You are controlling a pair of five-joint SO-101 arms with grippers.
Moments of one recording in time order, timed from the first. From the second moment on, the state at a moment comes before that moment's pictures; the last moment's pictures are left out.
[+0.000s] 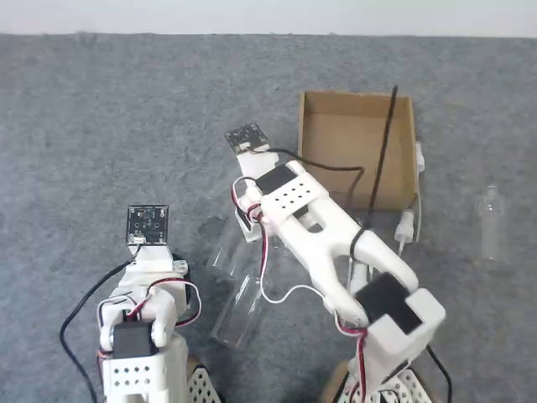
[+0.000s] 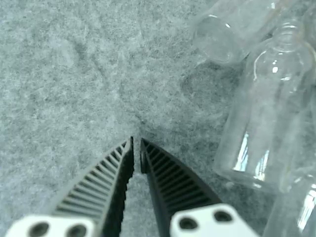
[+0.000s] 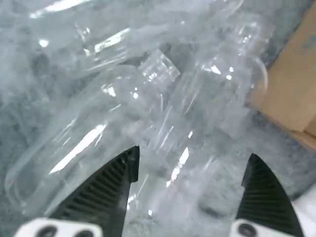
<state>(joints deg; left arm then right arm) -10.5 -103.5 96.9 72.0 2.2 -39.6 11.3 12.4 65.0 -12.3</state>
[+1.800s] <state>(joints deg) -10.5 -103.5 96.9 72.0 2.2 23.6 -9.2 19.4 72.1 24.9</state>
